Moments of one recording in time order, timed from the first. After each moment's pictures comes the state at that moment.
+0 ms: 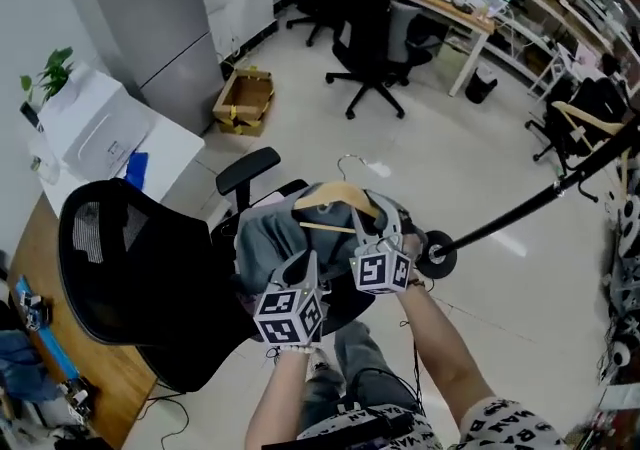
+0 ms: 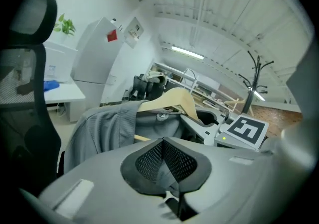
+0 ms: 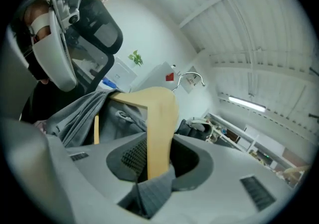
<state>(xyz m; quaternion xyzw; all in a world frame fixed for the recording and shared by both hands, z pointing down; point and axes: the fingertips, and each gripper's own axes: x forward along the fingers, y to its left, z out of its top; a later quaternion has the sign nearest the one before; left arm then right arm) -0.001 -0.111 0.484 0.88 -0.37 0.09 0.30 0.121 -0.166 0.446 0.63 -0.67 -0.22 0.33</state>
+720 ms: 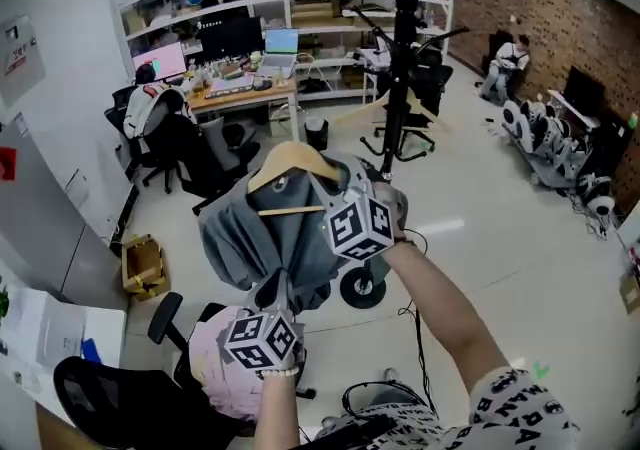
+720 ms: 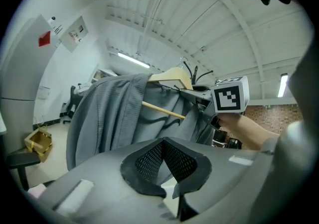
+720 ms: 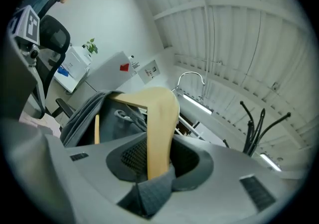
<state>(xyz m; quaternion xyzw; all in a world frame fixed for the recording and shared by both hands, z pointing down) 0.198 0.007 0.268 0.98 -0.11 0.01 0.18 0.346 0.002 0.116 0.77 -0.48 -0.24 0.35</state>
